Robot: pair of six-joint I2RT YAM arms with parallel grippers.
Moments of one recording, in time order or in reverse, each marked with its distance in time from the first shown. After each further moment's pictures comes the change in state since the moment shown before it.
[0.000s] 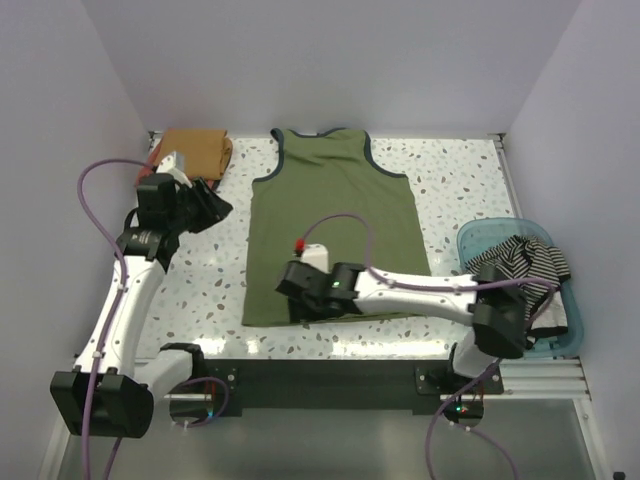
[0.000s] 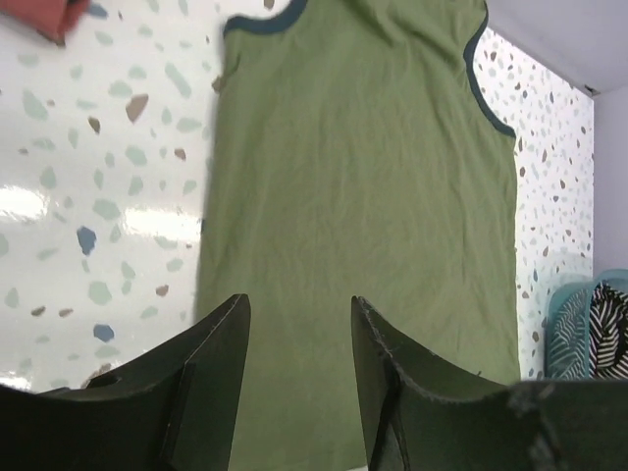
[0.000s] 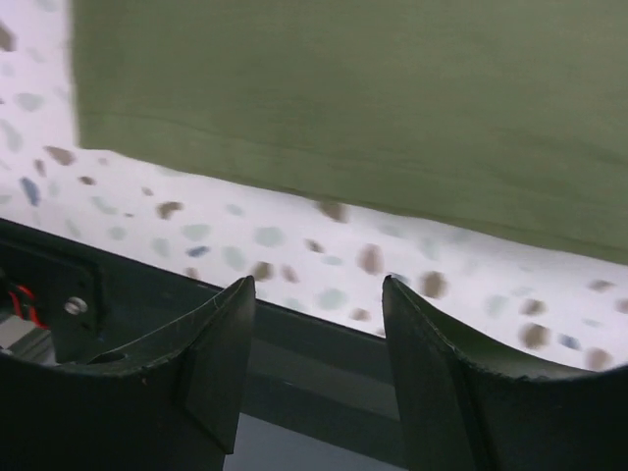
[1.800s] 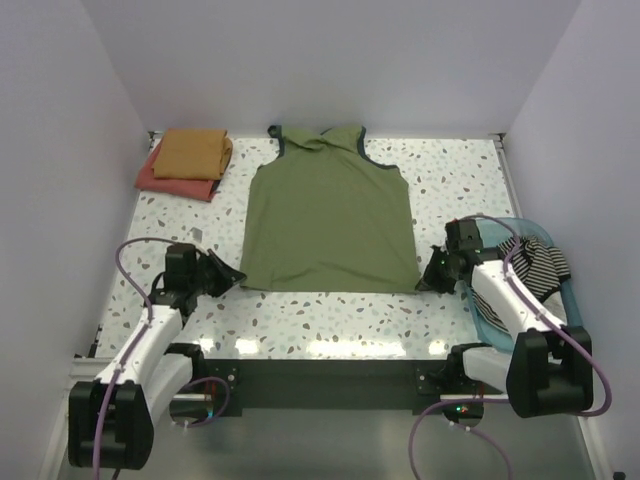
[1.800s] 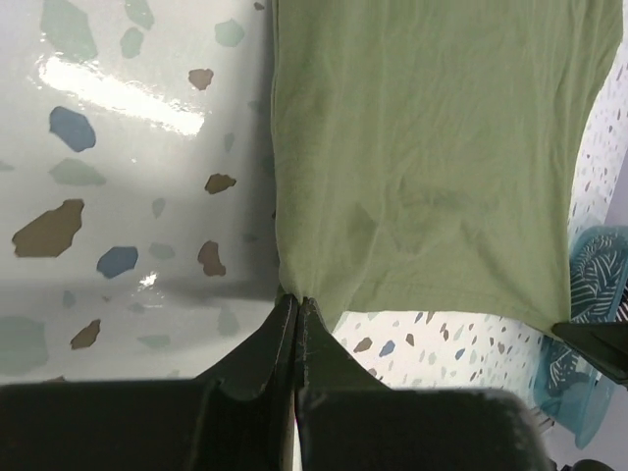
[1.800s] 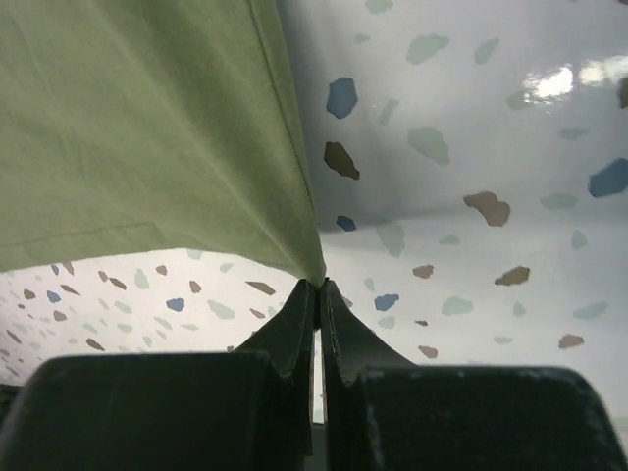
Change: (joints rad) left arm 0.000 -0.148 -0.620 0.321 0.123 -0.204; right arm -1.105 -0.396 -0.528 0.101 -0.451 -0.474
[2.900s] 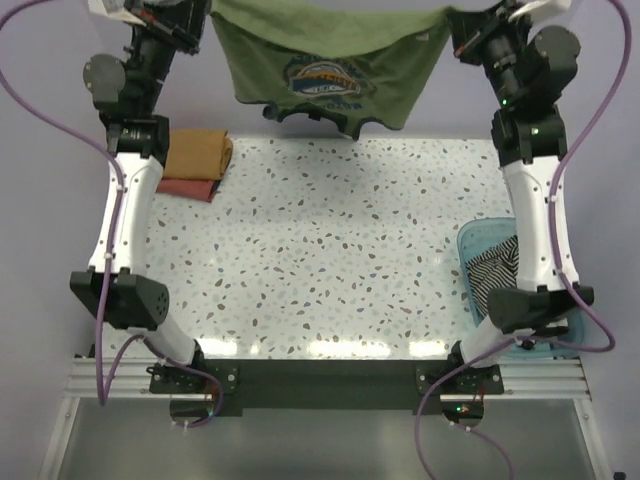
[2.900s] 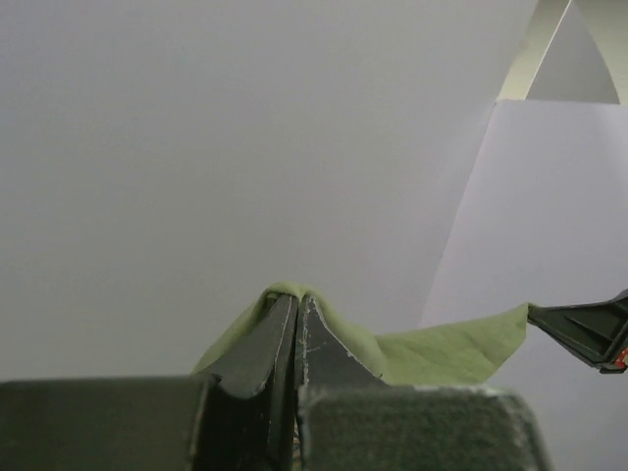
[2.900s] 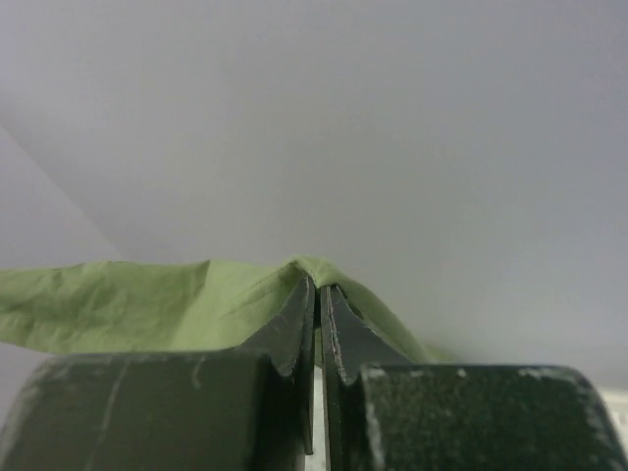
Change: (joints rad) left arm -0.001 0.806 1.686 0.557 0.051 0.095; right arm 0.006 0.523 1.580 0.419 0.026 -0.048
